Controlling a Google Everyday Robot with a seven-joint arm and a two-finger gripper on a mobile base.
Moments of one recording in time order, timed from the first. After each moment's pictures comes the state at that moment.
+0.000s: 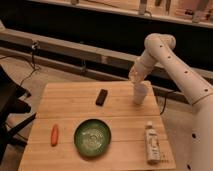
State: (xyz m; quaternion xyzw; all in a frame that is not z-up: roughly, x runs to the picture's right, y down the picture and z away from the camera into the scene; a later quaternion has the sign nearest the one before) arm 0.200 -0.036 0.808 -0.24 -0.19 -0.16 0.94
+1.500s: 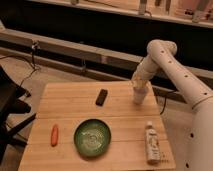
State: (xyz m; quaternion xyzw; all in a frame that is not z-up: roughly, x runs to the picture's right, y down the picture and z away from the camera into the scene) arm 0.199 -0.019 0.823 -0.26 -0.18 -0.14 0.94
